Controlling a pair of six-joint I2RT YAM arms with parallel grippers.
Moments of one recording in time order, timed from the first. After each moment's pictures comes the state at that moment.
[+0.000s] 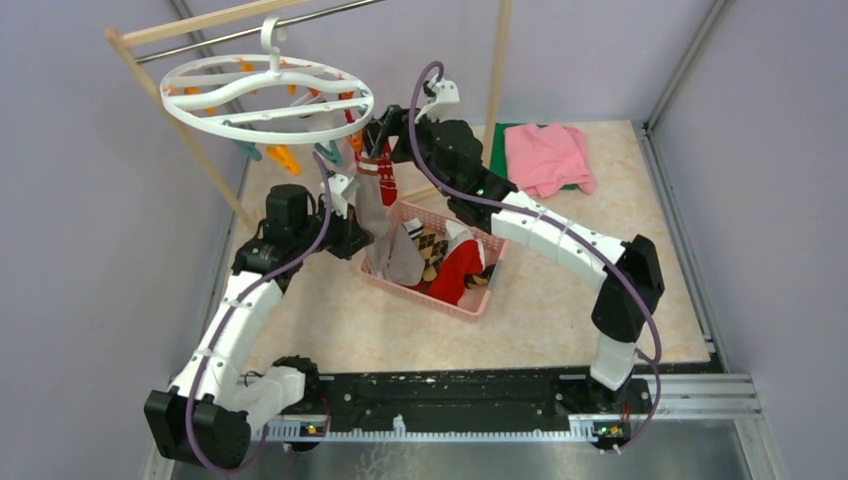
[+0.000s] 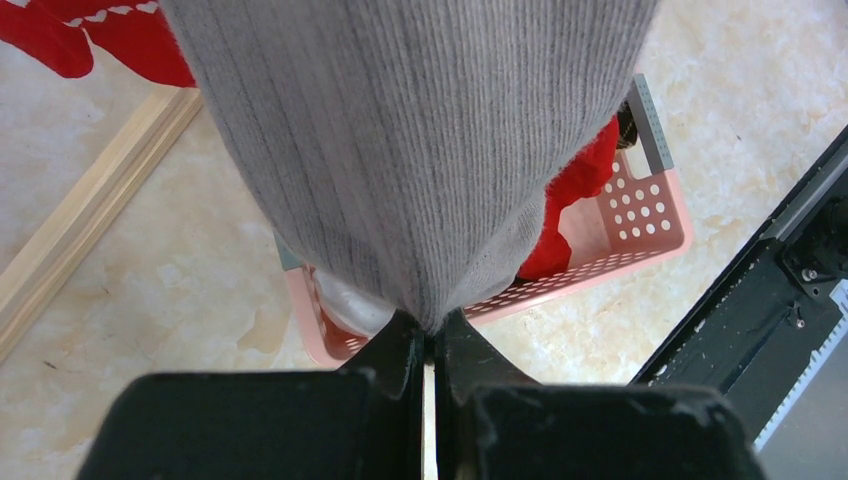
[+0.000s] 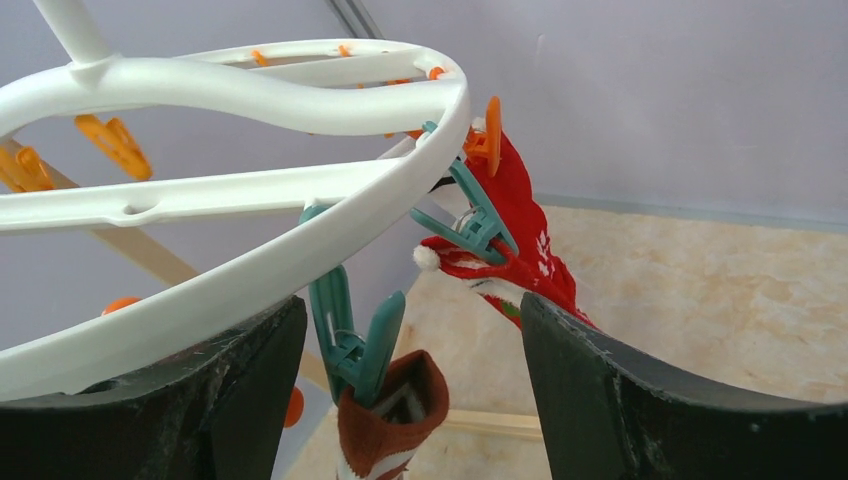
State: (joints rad) left arm -0.20 1.01 0.95 -0.53 0.55 0.03; right arm 0.89 1.79 1.68 0.24 0.22 0.48
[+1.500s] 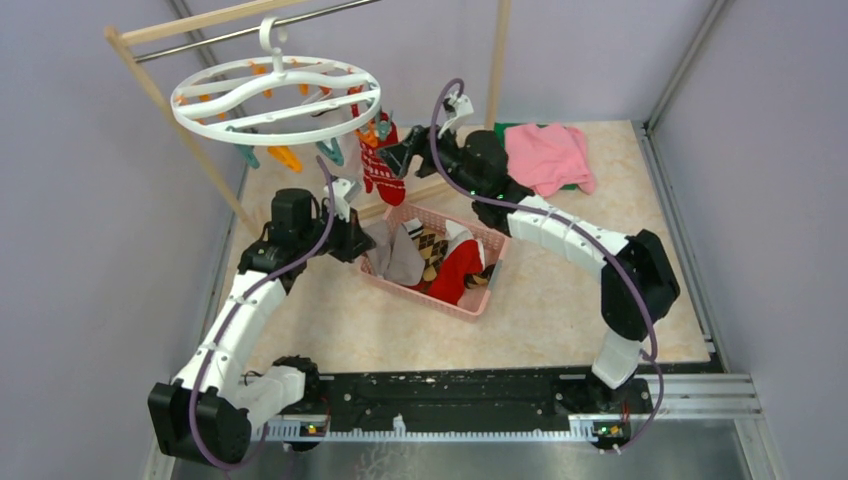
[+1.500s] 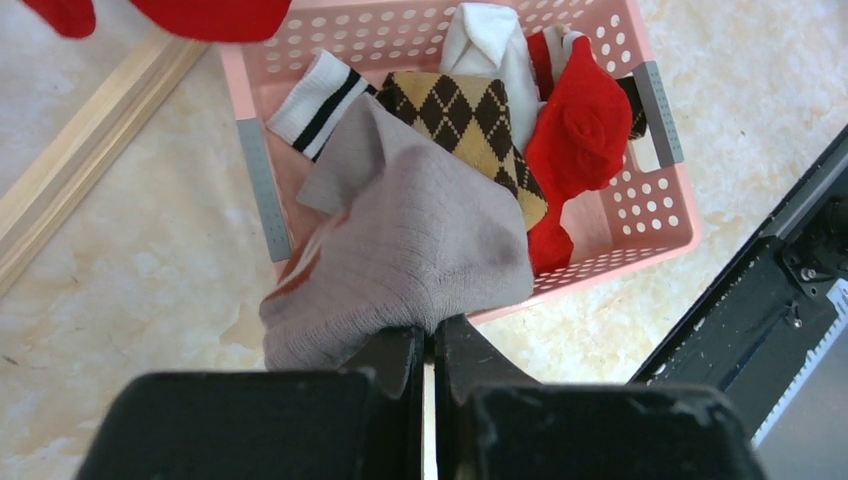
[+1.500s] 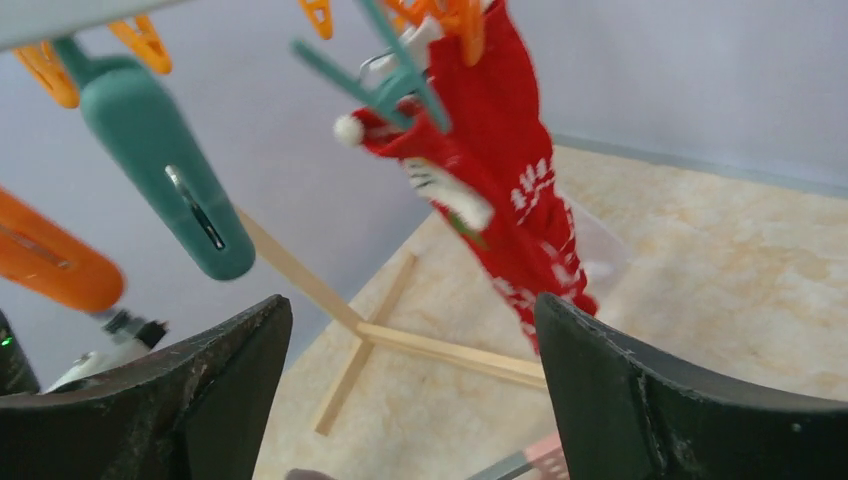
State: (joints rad) left arm -0.20 1.02 0.89 -0.47 0.55 0.00; right arm 0.77 1.75 1.42 0.43 -0.08 0.51
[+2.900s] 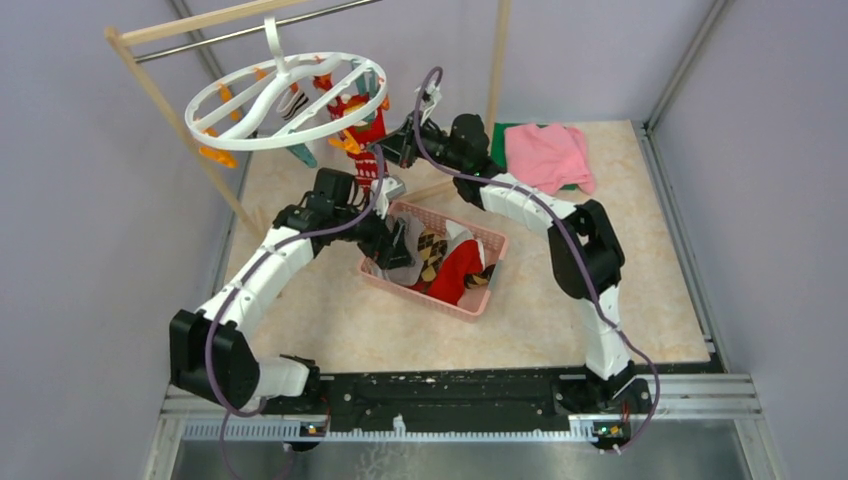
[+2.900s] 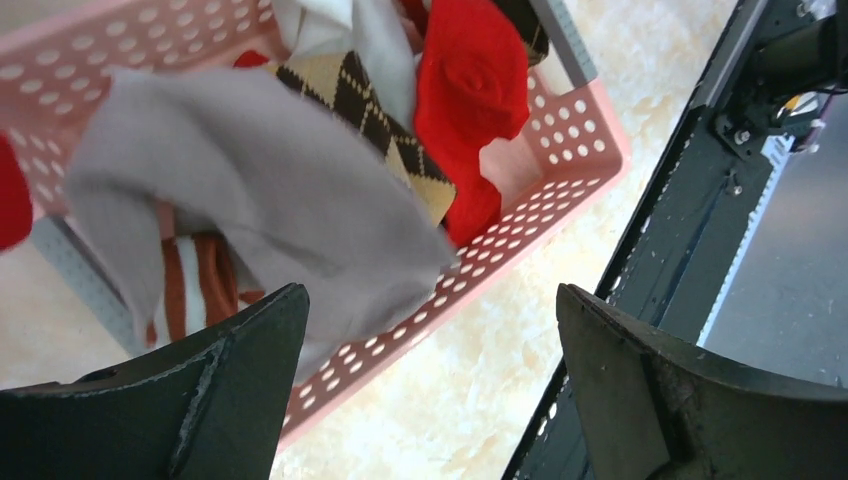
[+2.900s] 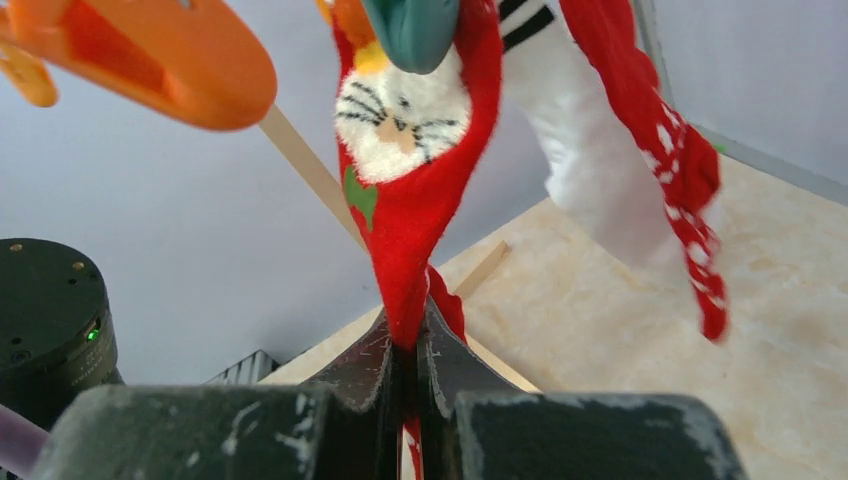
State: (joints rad) left arm -0.34 1.32 1.09 -0.61 0.72 0.18; right arm 0.65 2.12 1.73 0.63 -0.61 0.63
